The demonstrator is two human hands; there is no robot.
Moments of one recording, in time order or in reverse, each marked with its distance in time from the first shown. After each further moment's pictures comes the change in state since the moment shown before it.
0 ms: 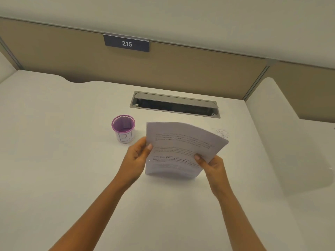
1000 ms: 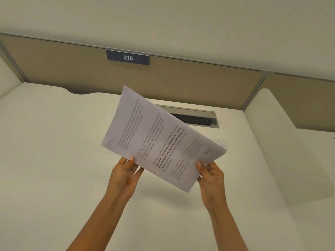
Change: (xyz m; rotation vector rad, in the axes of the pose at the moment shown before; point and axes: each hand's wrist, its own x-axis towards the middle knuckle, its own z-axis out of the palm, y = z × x) left_hand 0.007 -0.036 -0.015 -0.853 0.368 -0.362; right_hand -0.006 -0.005 0.018 0.326 0.104 0.025
